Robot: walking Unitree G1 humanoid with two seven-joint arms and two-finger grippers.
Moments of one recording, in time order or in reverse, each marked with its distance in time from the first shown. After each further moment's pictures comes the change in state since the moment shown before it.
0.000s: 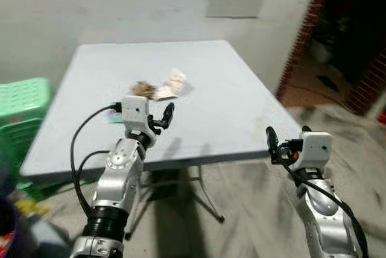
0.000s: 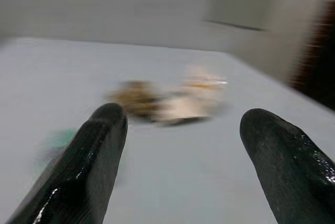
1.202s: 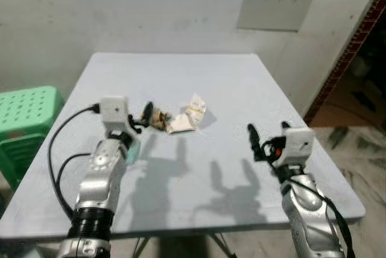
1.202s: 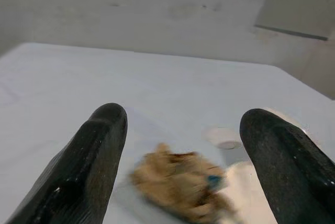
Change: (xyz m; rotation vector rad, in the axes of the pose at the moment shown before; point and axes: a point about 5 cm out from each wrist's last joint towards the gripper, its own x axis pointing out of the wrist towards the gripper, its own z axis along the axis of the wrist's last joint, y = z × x) left arm -0.002 0.010 0.001 -0.018 -0.002 0.049; right arm 0.003 0.013 0.005 0.018 -0.011 0.084
